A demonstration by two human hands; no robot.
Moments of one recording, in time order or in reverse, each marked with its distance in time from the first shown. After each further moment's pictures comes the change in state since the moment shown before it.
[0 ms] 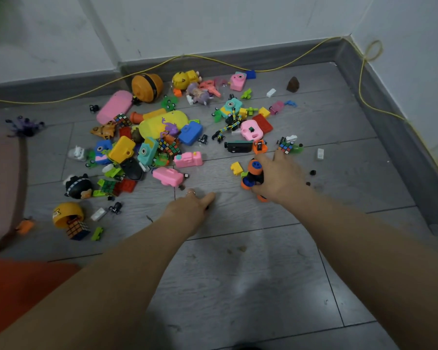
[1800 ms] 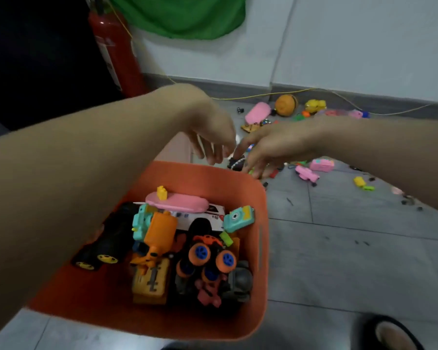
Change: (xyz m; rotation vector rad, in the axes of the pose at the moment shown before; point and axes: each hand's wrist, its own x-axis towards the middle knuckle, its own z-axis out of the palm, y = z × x) left_hand -0.286 -0.312 -0.114 -0.614 -0.130 -0.119; right_hand -0.118 -0.431 -0.142 0.428 -0.676 -0.295
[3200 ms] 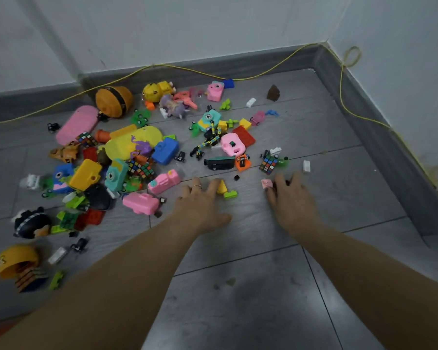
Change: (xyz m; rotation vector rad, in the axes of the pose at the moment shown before) left_hand 0.311 0.314 0.219 0.335 0.173 0.120; right_hand 0.005 0.536 -0.087 -0.319 0.944 0.460
